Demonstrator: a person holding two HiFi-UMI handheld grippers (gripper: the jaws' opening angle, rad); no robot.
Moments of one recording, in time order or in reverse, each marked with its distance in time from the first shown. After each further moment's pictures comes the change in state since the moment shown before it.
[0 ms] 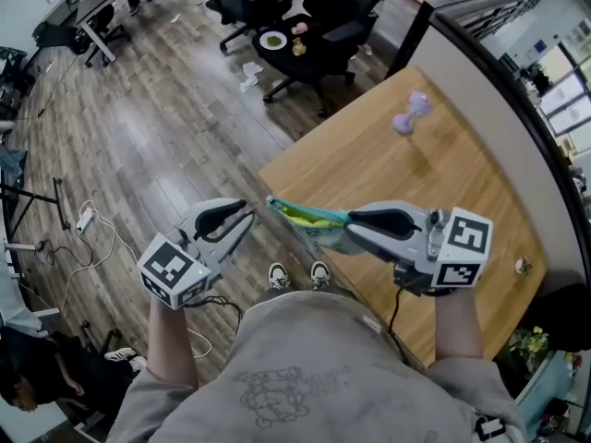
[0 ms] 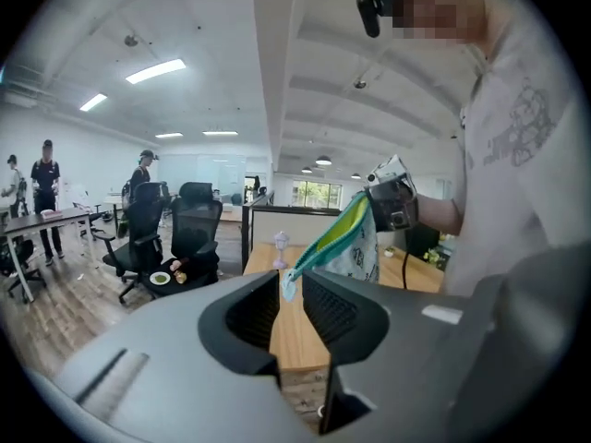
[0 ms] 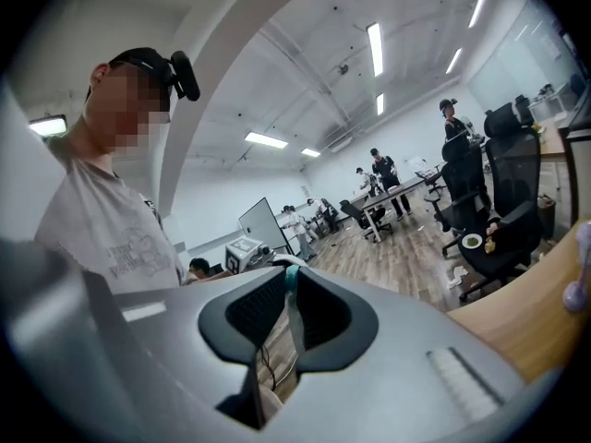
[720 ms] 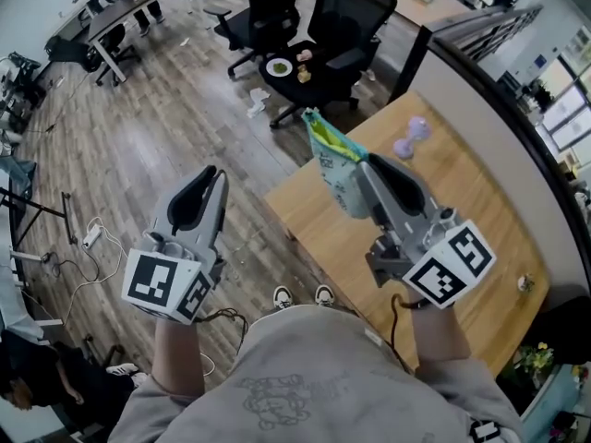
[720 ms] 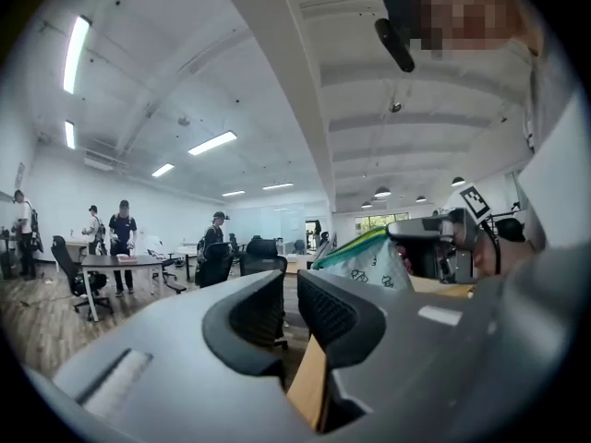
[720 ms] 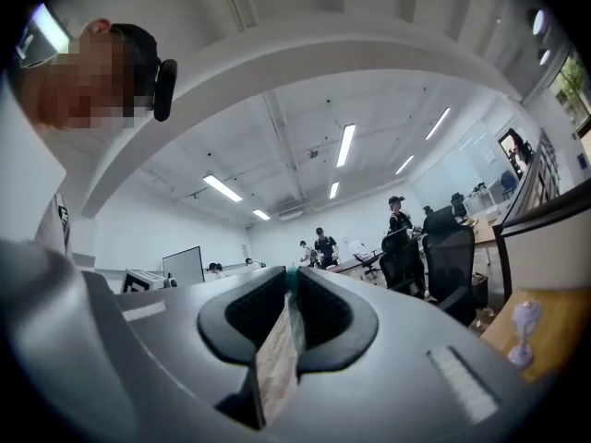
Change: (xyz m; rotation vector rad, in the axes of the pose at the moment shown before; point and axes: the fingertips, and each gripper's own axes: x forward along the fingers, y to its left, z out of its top) left arm -0.043 0.053 0.135 0.012 -0.294 0.458; right arm -0.015 -0.032 0.123 -0.150 -0.453 -0.434
